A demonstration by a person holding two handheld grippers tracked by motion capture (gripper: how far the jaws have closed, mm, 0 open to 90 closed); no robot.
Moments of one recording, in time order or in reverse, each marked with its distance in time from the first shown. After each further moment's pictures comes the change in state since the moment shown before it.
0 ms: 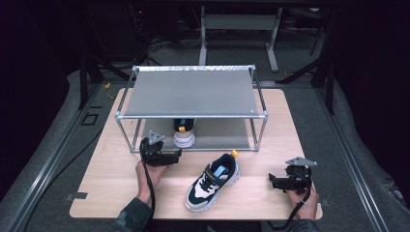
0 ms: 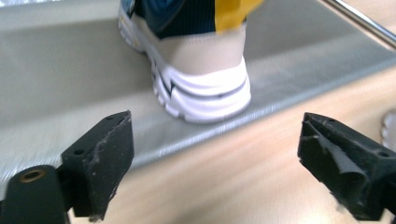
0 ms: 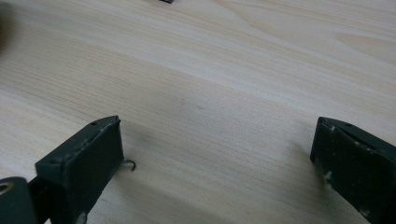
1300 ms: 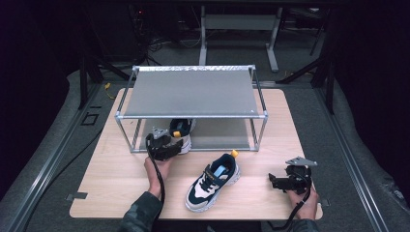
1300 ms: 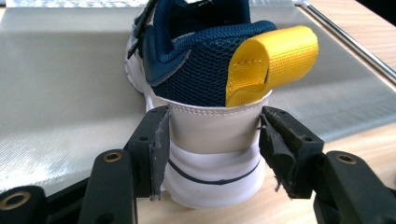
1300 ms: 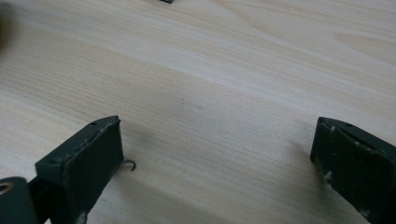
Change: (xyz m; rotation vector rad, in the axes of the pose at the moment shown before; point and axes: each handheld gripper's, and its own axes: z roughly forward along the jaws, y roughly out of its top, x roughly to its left) left arm -0.010 0.018 0.032 -0.068 0.054 -0.123; right arm 0.000 0.000 0.000 0.001 0.000 0.001
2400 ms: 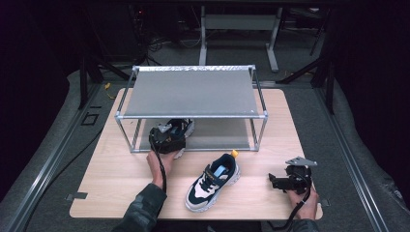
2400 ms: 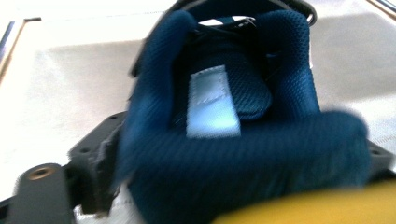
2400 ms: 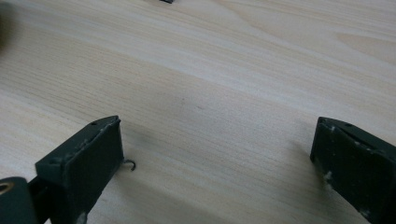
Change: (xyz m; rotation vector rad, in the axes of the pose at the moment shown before) left arm 0.007 0.008 0.019 0.011 0.124 0.058; right arm 0.000 0.000 0.000 0.001 -0.004 -0.001
